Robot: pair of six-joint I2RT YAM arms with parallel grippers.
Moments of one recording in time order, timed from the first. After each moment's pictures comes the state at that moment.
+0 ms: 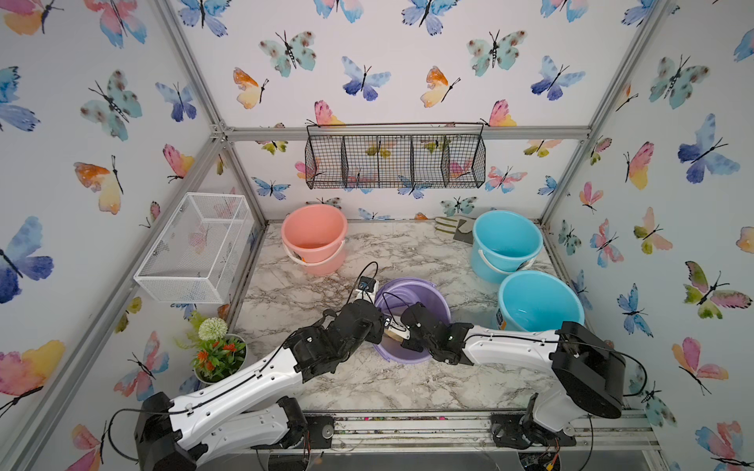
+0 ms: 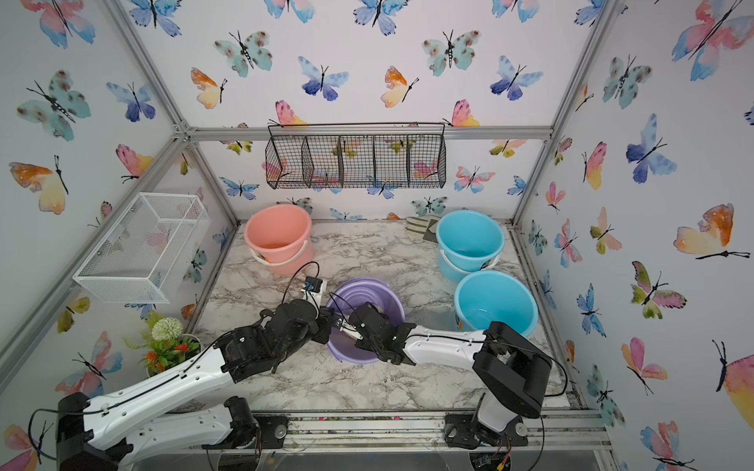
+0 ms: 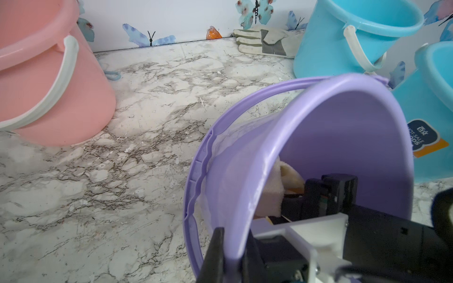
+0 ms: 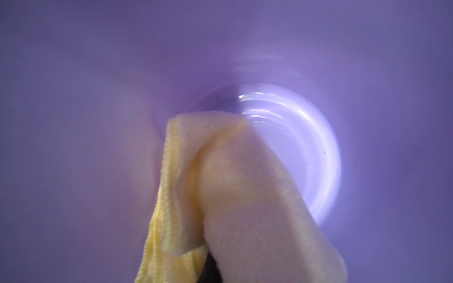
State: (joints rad) left arm -0.99 0.99 0.82 -0.48 -0.40 -0.45; right arm 1.09 1.61 0.86 -0.02 0.35 -0.53
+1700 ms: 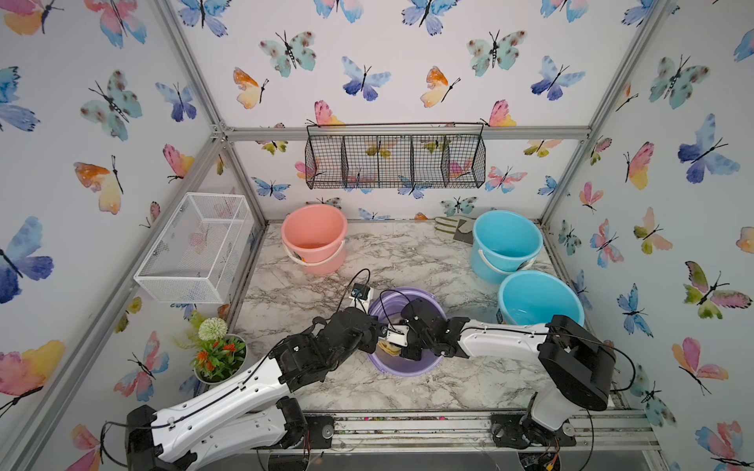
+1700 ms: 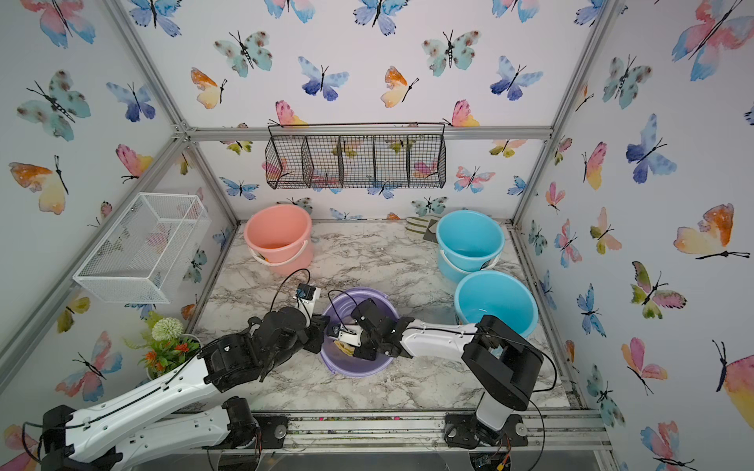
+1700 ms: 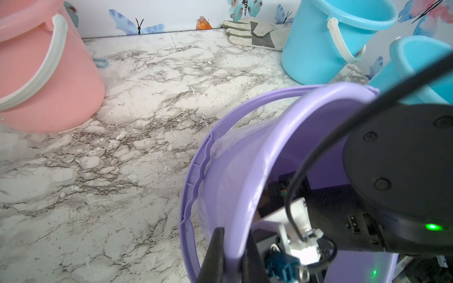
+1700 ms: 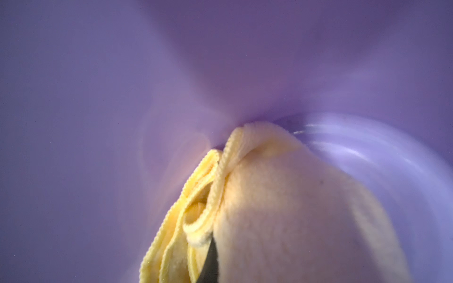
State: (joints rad) left arm -1.01 0.89 0.79 -0.54 -0.37 -0.50; right arm 1.03 1.66 0.86 -0.04 -0.13 -0.41
